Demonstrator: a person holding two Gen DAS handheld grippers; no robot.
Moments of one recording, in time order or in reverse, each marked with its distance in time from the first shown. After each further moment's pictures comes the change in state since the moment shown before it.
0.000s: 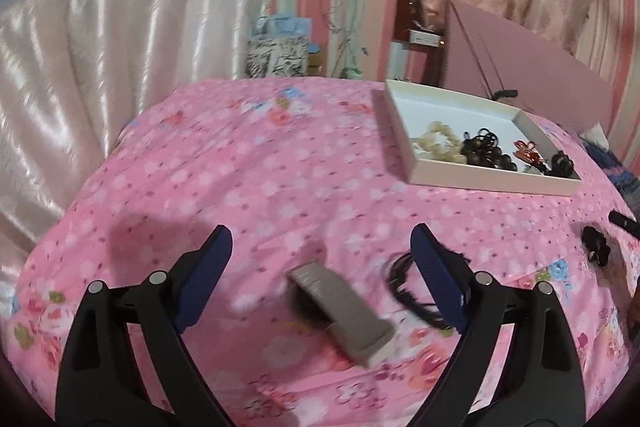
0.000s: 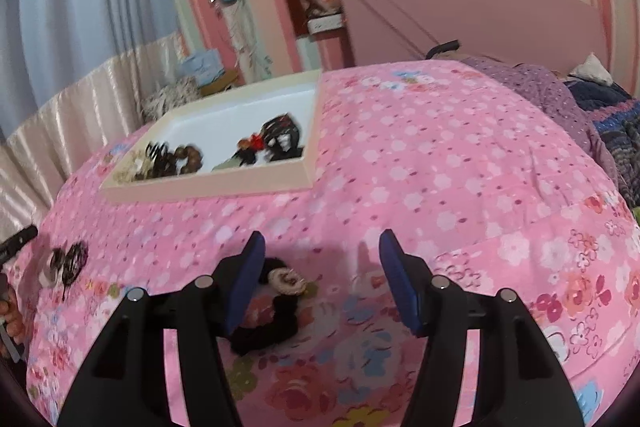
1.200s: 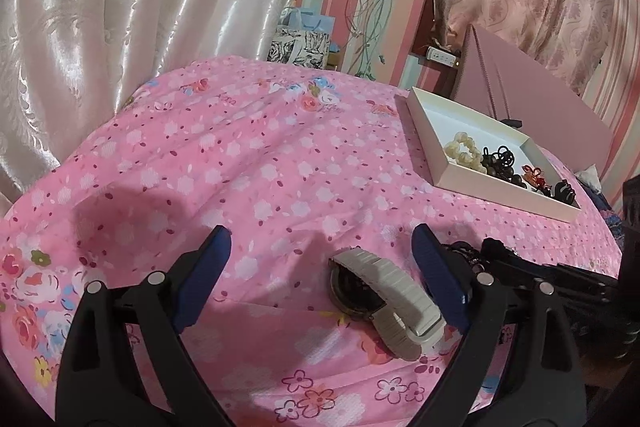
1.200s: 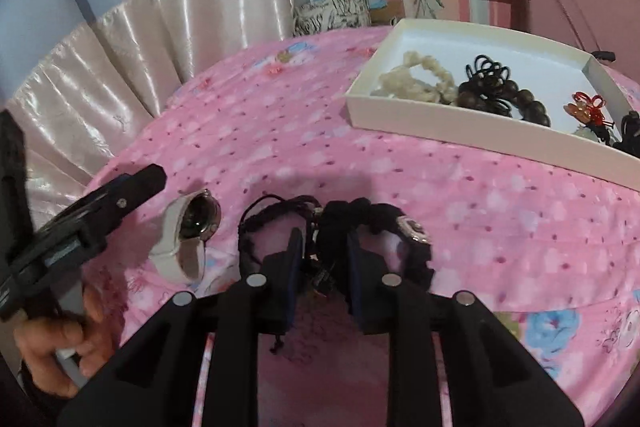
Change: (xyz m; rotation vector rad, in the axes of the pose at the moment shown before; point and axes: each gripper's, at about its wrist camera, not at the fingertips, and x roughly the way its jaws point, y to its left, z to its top) left arm 0.014 0.037 -0.018 -0.144 -0.014 -0.048; right arm 0.069 0.278 -0.037 -0.235 0.210 0.286
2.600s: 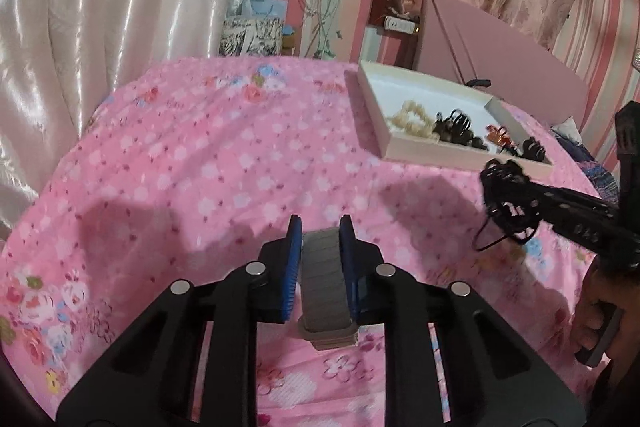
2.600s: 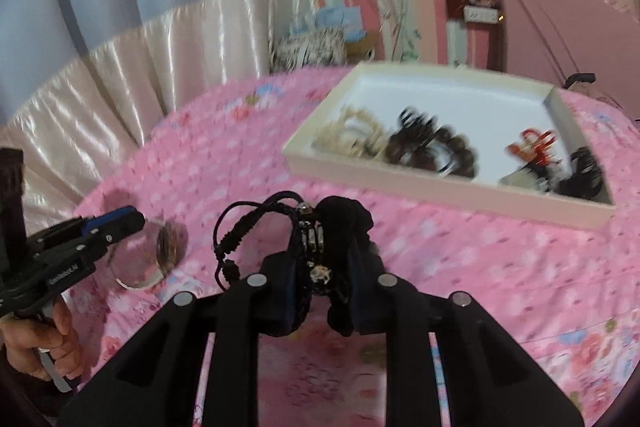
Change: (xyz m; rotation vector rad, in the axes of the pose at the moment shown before) left arm -0.010 -0.041 0.009 0.144 0.078 -0.089; right arm -0.053 -0.052 0.017 -0.006 -0.111 -0.024
